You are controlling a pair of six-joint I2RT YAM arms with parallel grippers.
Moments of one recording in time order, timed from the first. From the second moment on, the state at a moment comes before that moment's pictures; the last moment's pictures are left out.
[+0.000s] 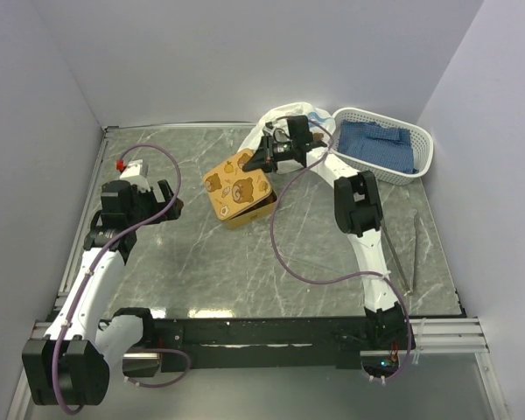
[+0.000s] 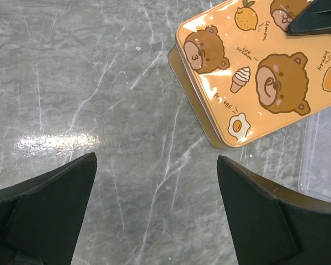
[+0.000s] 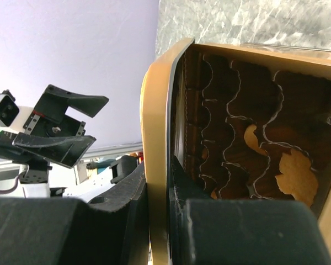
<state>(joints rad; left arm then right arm) -0.01 0.95 0.73 -0.27 0.21 -0.27 0.34 2.50 2.09 -0.21 -1.13 0.82</state>
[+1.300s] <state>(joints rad) -0.01 1.30 0.82 -0.28 0.28 -0.34 0.28 2.50 2.09 -0.28 -1.13 0.75</state>
